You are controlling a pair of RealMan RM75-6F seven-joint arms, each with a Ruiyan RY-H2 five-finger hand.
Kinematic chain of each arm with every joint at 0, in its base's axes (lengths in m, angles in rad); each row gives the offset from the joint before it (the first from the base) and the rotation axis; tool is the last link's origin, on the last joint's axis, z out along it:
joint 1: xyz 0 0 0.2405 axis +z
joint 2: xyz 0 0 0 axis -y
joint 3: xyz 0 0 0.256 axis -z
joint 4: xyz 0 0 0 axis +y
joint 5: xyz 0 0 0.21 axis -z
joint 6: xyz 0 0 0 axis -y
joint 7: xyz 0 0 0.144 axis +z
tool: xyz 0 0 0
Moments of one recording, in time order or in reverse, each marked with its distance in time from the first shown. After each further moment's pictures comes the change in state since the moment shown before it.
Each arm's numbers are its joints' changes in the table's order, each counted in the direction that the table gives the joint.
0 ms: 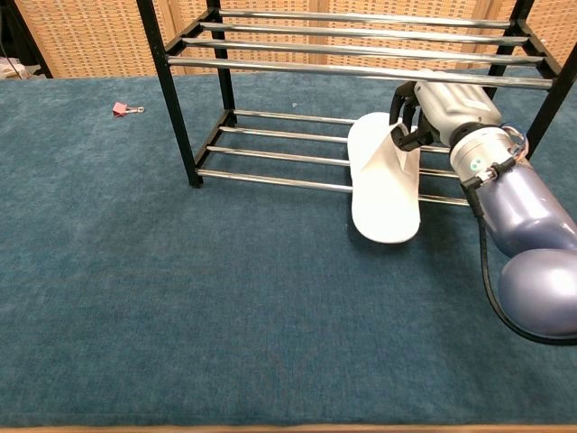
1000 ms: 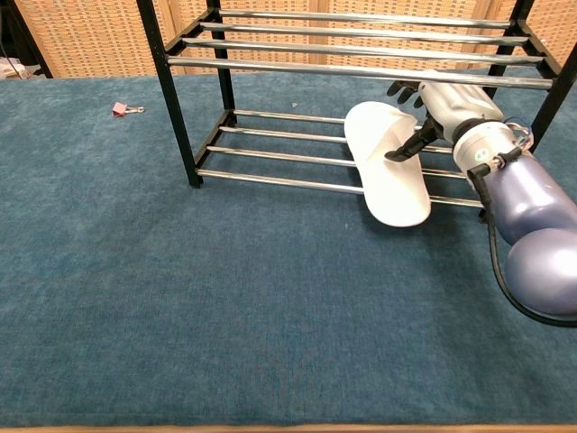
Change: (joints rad) left arm 0.000 -0.005 -0.001 0.002 -0.008 -0.003 -0.013; right arm 0.001 -0.050 -0.005 -0.080 -0.077 0.050 0.007
